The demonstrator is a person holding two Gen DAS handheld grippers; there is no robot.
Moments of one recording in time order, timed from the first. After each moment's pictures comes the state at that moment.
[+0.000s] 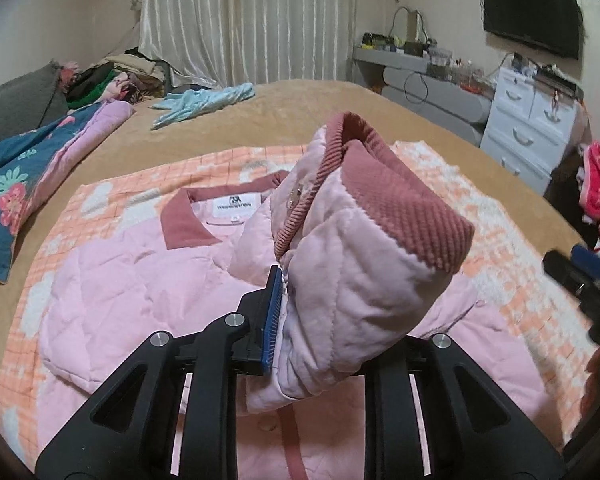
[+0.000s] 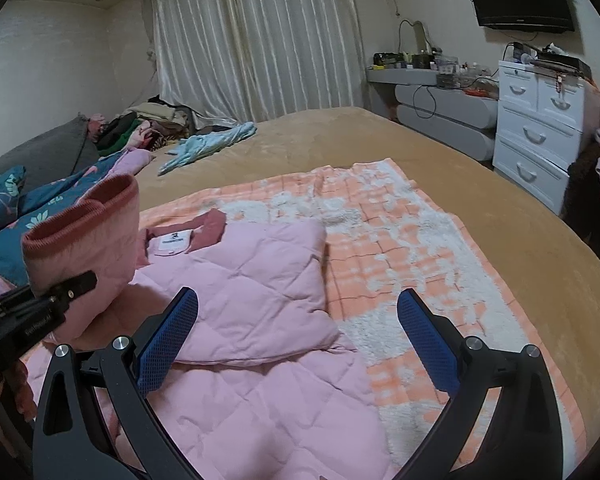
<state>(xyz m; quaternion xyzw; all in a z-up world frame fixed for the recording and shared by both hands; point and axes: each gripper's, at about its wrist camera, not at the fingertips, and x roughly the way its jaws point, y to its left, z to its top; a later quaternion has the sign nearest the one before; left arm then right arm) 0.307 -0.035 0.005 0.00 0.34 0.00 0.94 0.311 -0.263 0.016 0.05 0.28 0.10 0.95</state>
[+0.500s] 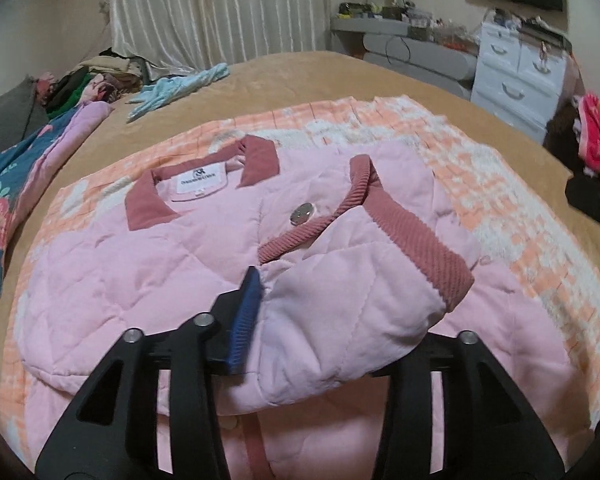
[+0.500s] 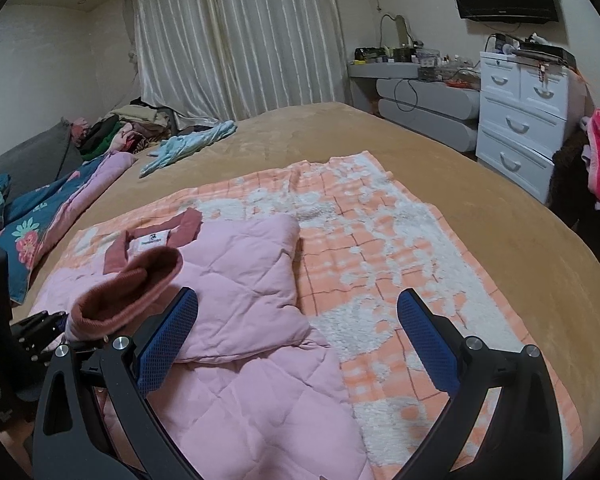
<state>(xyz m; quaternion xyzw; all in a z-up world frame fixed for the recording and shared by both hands) 0.320 -0.071 -0.033 0.05 0.37 -0.02 0.93 0.318 -0.286 0.004 0.06 0.30 0.06 0.95</state>
